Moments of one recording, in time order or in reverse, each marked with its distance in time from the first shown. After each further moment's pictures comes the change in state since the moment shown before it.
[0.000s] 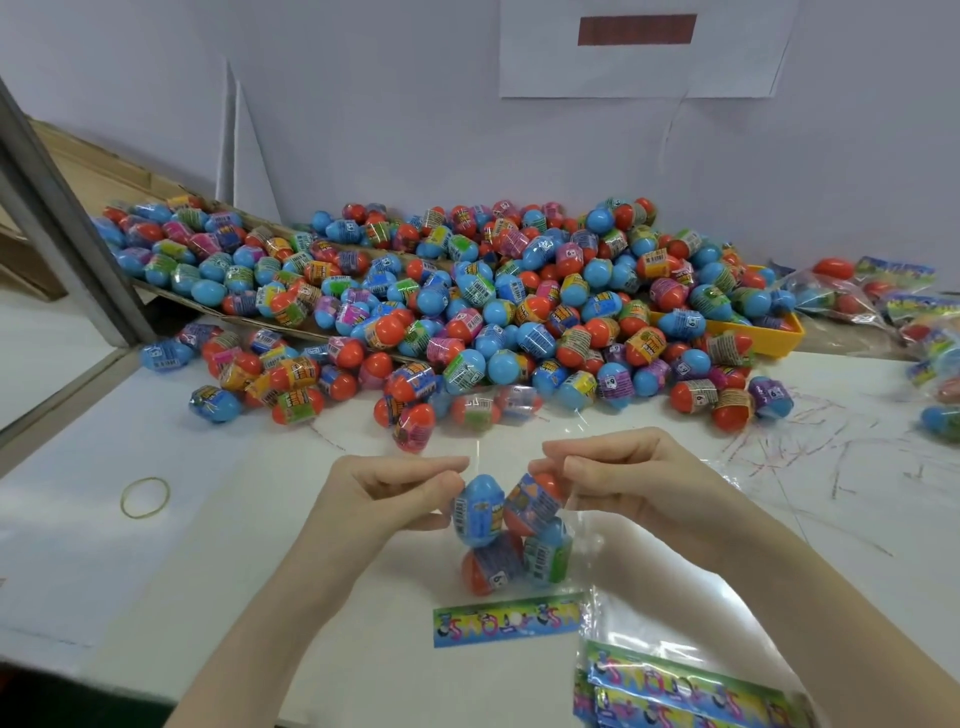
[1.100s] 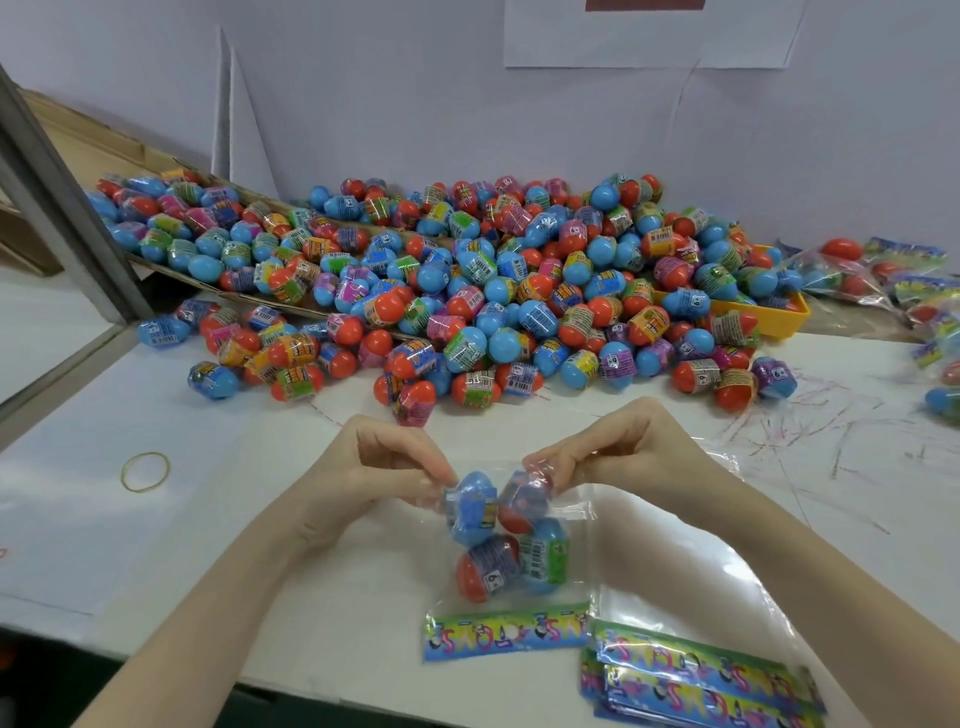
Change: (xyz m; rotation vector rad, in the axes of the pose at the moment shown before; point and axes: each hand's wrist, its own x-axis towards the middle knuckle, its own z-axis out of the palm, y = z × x) left_hand 0.023 -0.012 -0.025 0.024 -0.325 0.011; right_hand 0.003 -0.003 0.005 -0.423 -0.054 -0.164
